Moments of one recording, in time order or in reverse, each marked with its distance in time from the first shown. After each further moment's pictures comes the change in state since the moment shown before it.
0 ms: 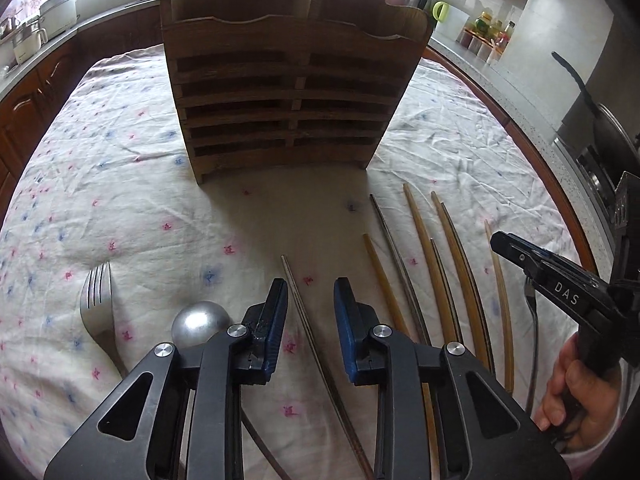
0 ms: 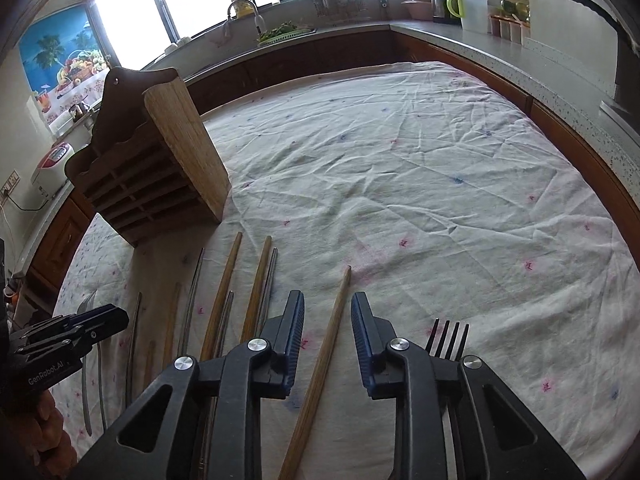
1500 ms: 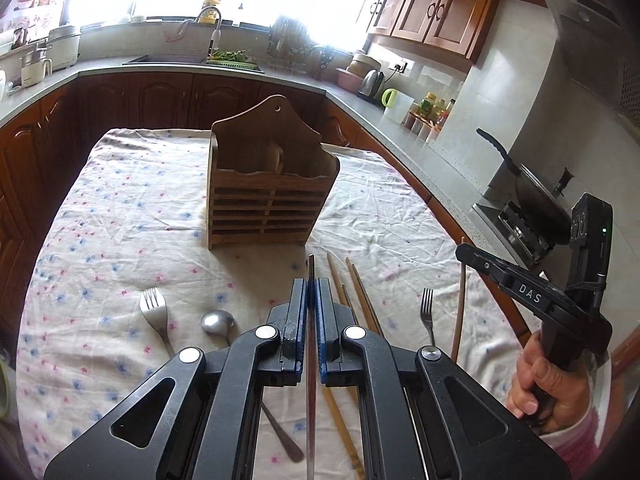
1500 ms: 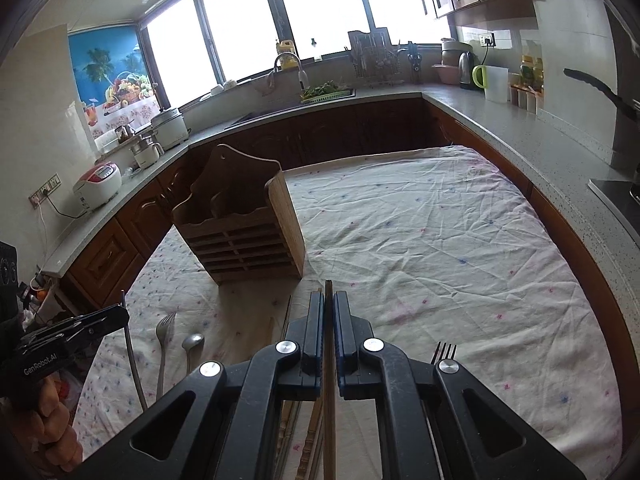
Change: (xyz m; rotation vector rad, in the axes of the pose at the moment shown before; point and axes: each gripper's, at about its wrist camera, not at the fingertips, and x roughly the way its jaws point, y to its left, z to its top) left arm -0.155 0.014 -0.024 -0.016 -0.307 -0.185; right arm -0.128 0.047 0.007 -0.093 -0.234 0.100
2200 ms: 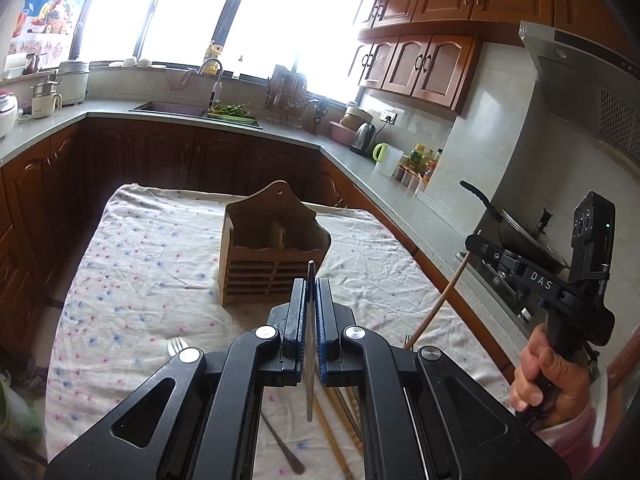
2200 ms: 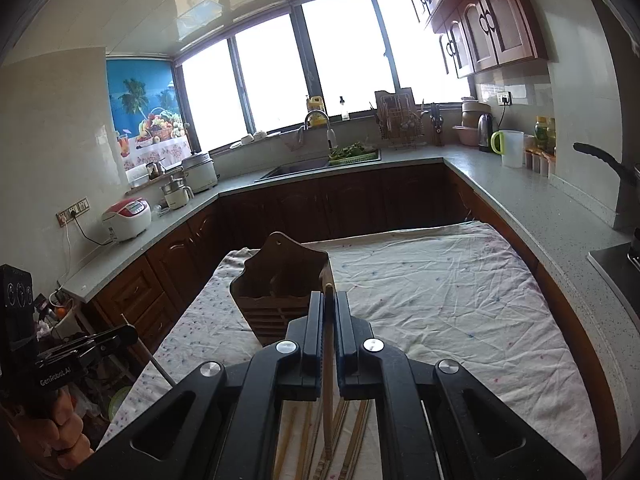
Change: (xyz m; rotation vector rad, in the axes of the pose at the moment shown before) left arm -0.063 0.005 0.027 0.006 -0.188 -0.016; right arm -0.057 0.033 0.050 -0.056 -0.198 0.067
